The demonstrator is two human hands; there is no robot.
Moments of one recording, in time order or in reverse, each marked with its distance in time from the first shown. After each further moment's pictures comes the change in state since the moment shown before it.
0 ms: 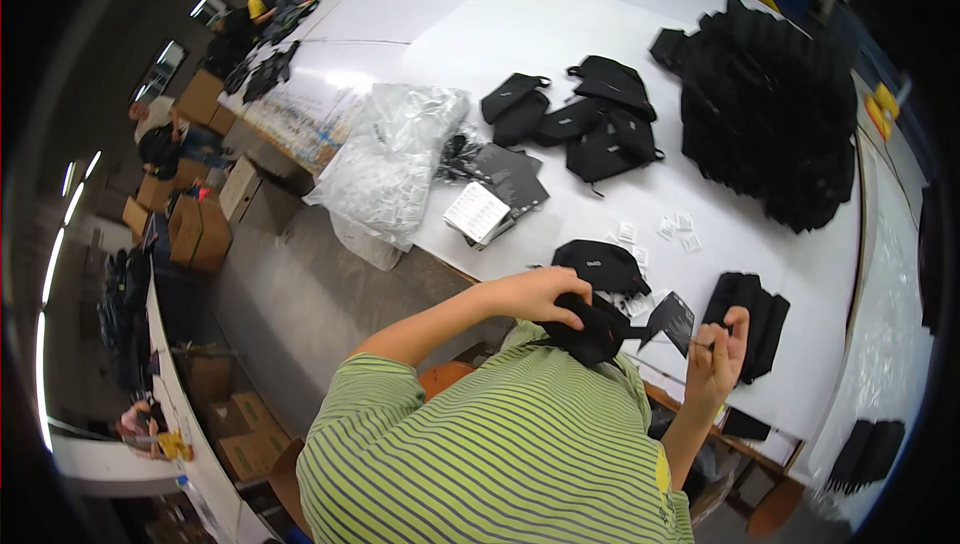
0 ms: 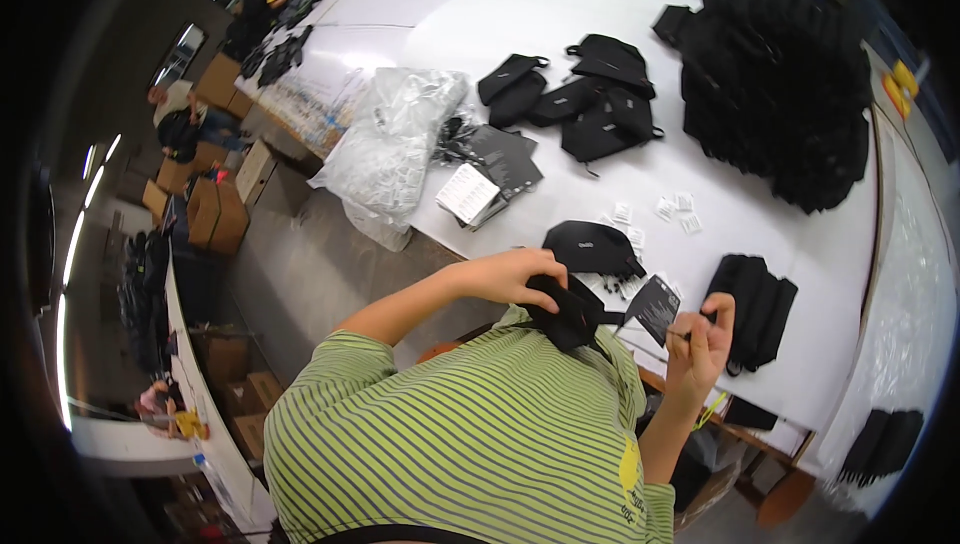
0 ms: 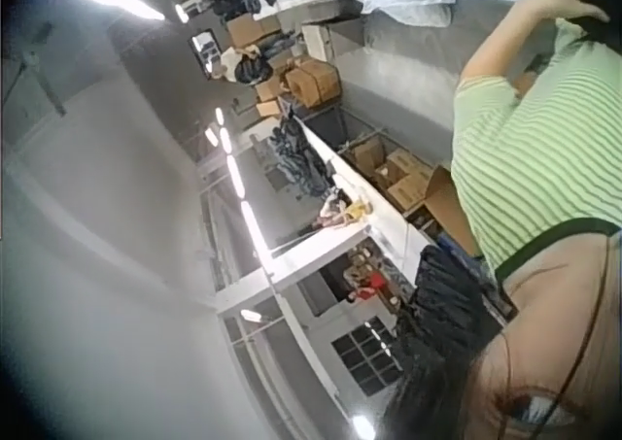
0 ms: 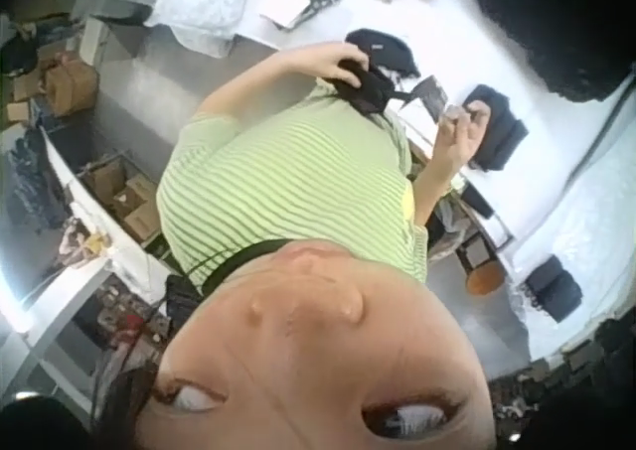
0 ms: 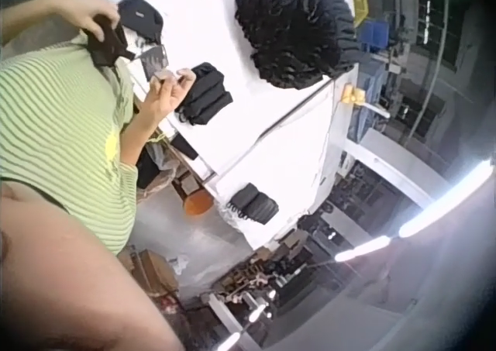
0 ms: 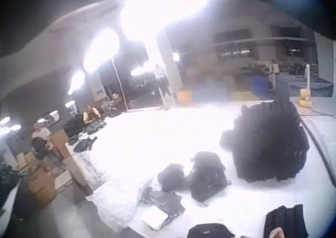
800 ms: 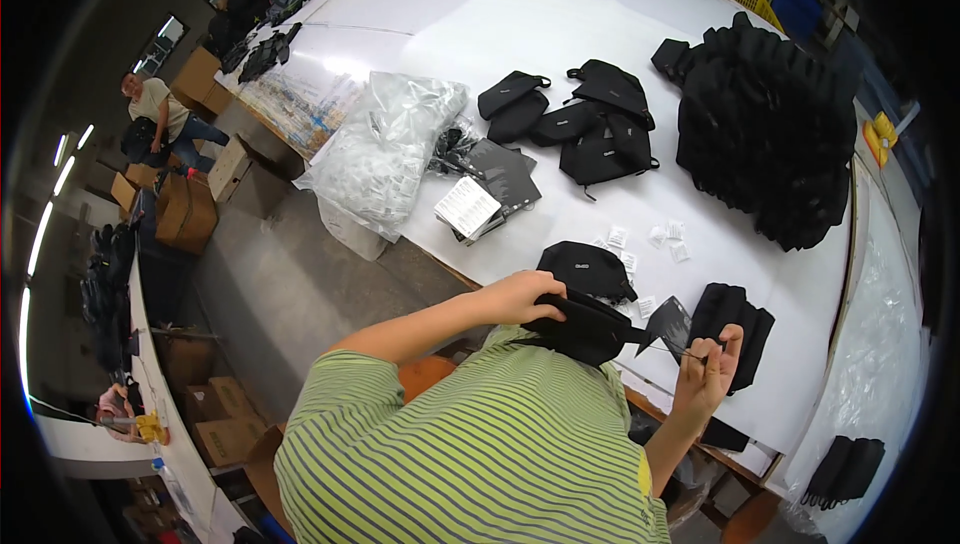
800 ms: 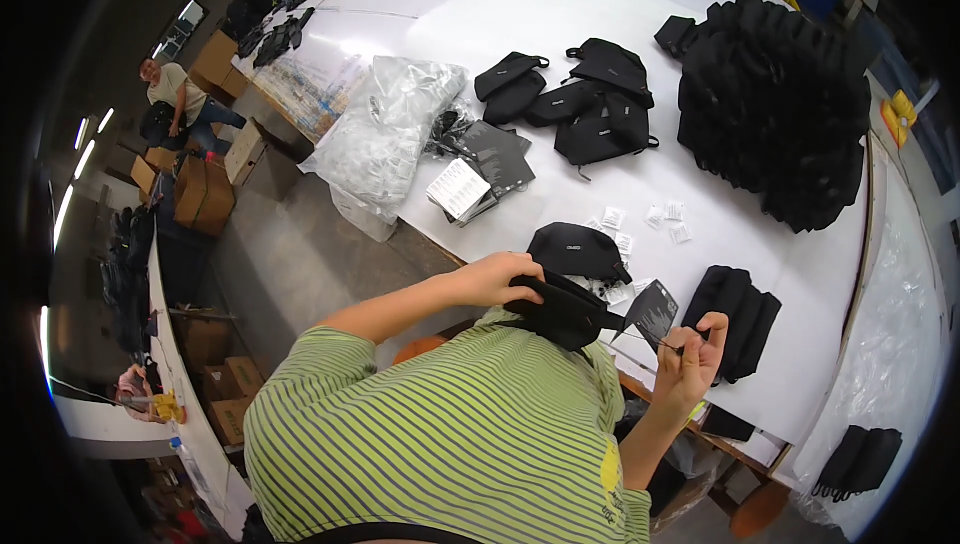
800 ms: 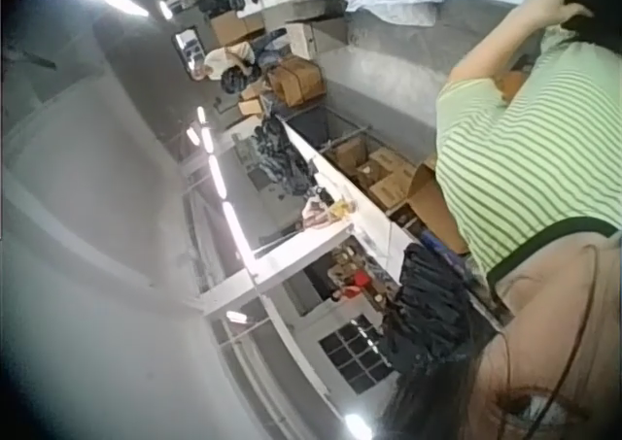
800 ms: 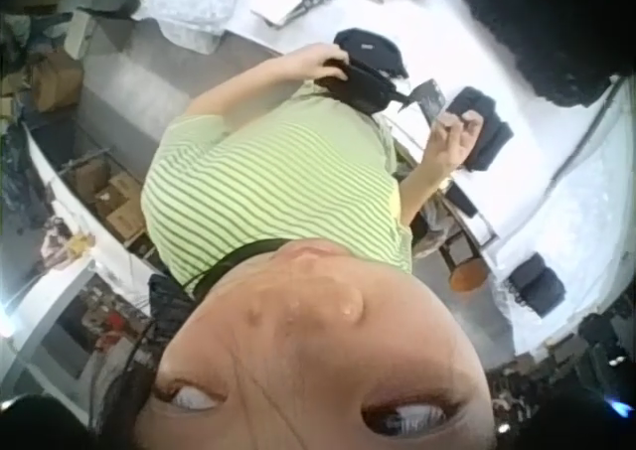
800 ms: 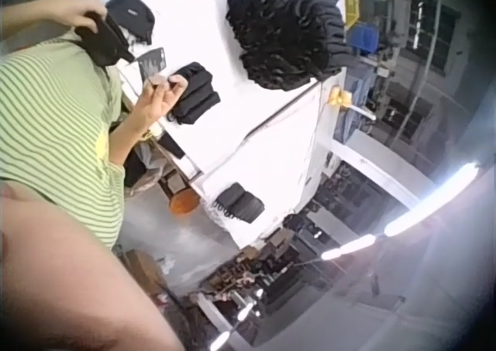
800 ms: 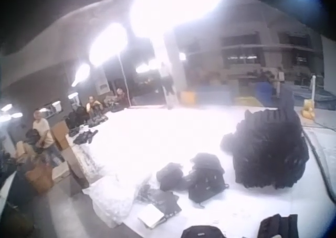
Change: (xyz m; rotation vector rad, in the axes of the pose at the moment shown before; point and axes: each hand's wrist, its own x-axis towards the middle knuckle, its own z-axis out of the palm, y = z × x) left_hand -0.005 -0.032 0.033 -0.014 0.275 0.008; right_hand -0.001 -0.006 -0.001 -0.045 -0.011 -0.047
